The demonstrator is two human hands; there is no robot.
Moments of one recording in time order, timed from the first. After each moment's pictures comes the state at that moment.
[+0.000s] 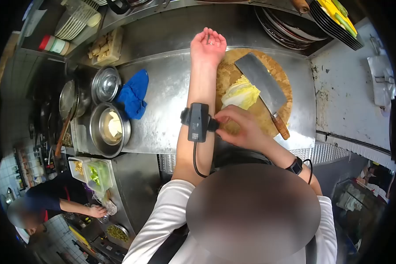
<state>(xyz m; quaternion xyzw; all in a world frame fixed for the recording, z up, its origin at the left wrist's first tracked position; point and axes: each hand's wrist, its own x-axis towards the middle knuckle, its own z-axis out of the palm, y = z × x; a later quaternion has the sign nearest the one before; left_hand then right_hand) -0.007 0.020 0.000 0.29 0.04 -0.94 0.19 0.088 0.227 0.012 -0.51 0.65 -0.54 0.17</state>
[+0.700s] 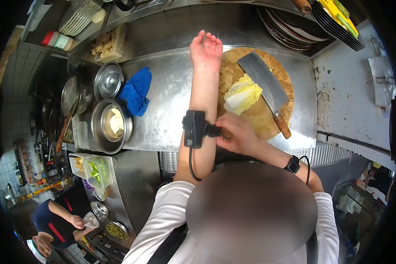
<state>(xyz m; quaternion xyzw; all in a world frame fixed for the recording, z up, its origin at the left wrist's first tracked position) 0.012 0.021 0.002 0.30 -0.01 -0.92 0.26 0.112 0.216 -0.005 -0.55 0.64 -0.53 0.06</state>
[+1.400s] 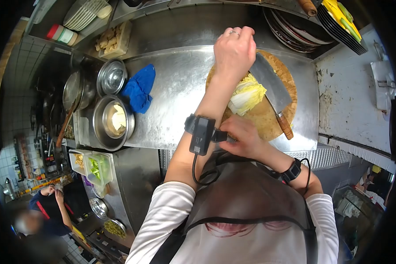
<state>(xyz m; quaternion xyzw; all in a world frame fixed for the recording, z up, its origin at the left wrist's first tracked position) 0.018 0.063 0.028 0.04 -0.84 -0.19 0.51 0.119 0.219 0.004 -0.56 0.62 -0.54 0.06</state>
